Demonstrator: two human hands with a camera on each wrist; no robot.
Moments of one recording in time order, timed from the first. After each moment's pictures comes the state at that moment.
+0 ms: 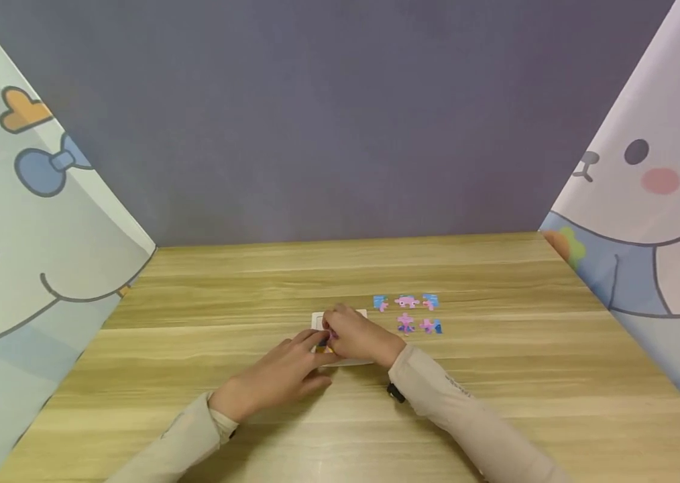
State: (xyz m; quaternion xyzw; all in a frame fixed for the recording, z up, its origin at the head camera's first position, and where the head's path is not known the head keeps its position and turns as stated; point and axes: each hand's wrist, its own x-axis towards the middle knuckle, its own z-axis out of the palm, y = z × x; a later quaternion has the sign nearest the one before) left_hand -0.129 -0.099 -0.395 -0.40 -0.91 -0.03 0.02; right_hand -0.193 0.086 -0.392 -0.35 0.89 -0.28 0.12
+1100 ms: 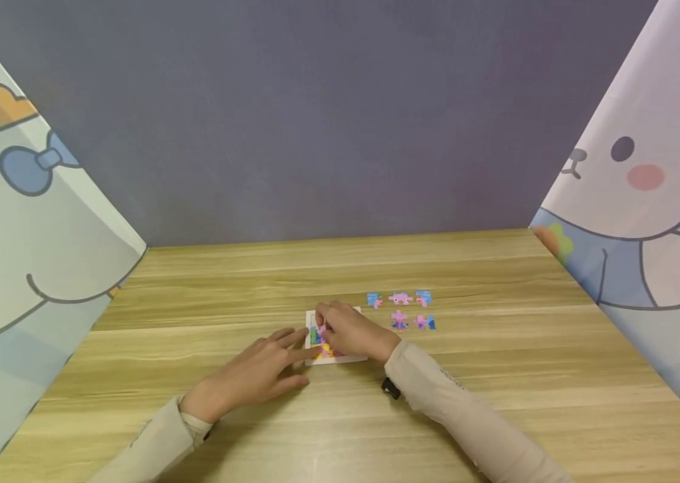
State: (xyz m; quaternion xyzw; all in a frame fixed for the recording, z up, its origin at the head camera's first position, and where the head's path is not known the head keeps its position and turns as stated) left_hand -0.131 -0.130 -0.395 -0.37 -0.92 -0.11 -0.03; right_hand -0.197 0.085 -0.395 -0.35 0.88 -0.29 0.10
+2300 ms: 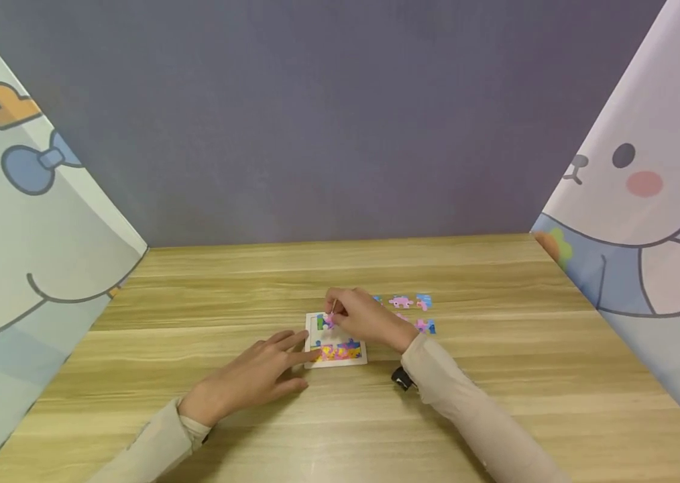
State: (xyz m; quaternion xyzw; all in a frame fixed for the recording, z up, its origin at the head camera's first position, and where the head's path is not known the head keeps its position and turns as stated) left_hand -0.128 -0.129 -0.393 -0.35 -0.93 -0.10 -0.03; right_hand -0.208 0.109 -0.372 -0.35 0.87 -0.35 0.07
